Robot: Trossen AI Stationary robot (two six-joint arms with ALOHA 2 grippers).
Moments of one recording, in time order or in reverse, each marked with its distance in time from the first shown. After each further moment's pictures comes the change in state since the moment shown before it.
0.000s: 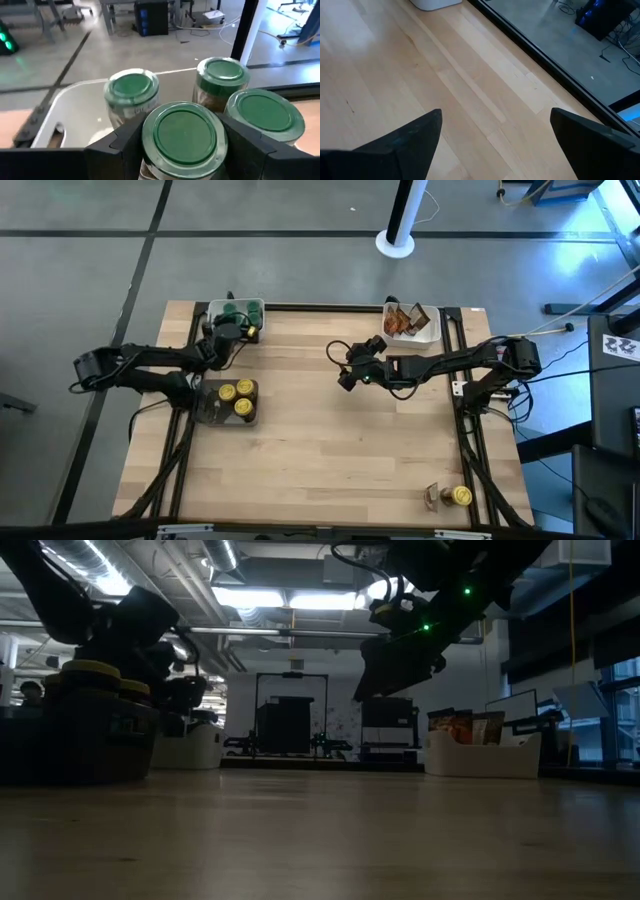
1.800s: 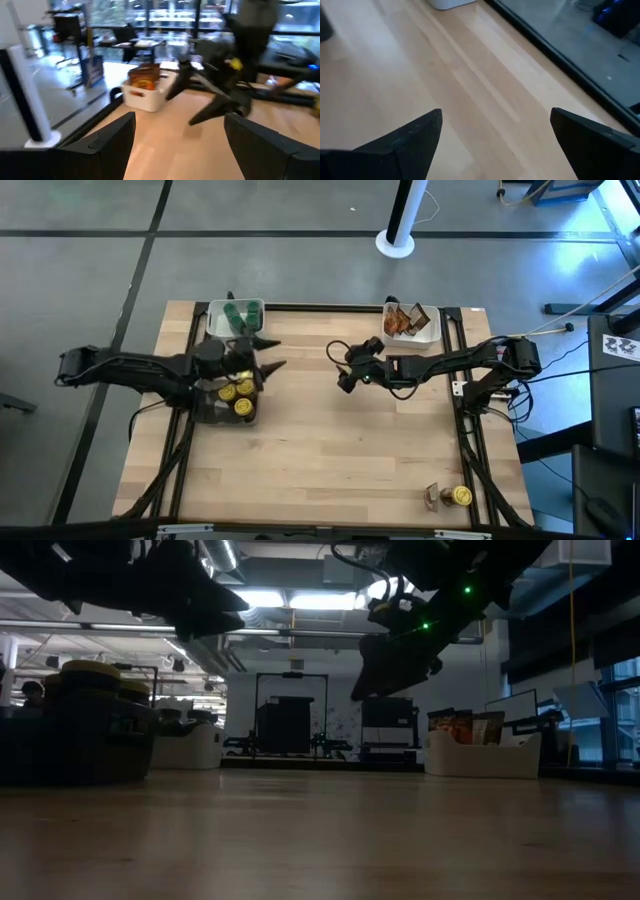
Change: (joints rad) left arm -0.449 -0.262 0.094 0.079 0.622 0.326; right arm -0.001 0.000 0.000 0.013 -0.067 -0.004
